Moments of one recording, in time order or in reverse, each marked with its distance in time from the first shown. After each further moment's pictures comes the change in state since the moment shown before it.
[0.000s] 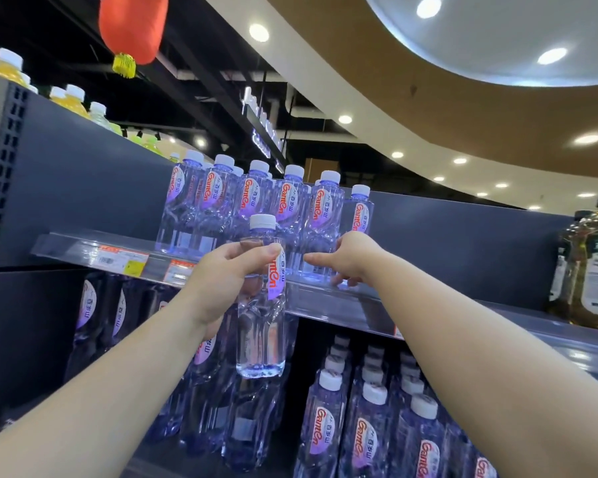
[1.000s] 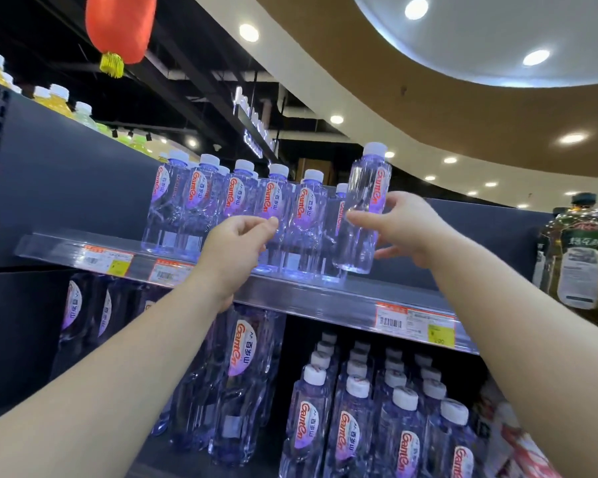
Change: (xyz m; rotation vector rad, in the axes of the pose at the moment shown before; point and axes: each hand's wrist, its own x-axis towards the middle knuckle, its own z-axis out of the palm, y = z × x) left_hand 0.012 0.020 0.036 0.185 0.144 0.157; right_hand -0.049 0.023 -0.077 0.438 0.180 -0.174
